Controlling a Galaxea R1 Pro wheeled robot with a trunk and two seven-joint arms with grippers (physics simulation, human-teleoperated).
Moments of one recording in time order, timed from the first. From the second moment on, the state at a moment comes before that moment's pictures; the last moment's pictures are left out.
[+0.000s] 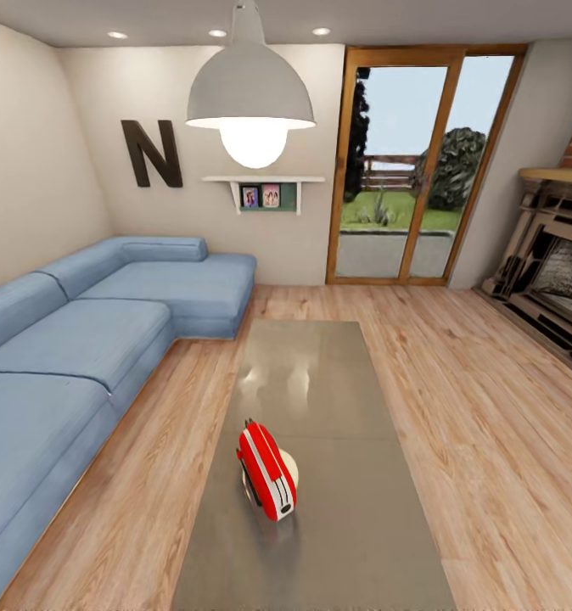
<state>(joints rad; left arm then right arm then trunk) 0.00 -0.03 0.01 -0.09 0.01 -0.01 0.00 0.00 0.00 0.01 0.00 0.00 -0.01 0.00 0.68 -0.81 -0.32</state>
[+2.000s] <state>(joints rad) 0.00 -0.03 0.01 -0.09 0.01 -0.02 0.00 0.00 0.00 0.01 0.00 0.02 -0.01 0.00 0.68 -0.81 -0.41</state>
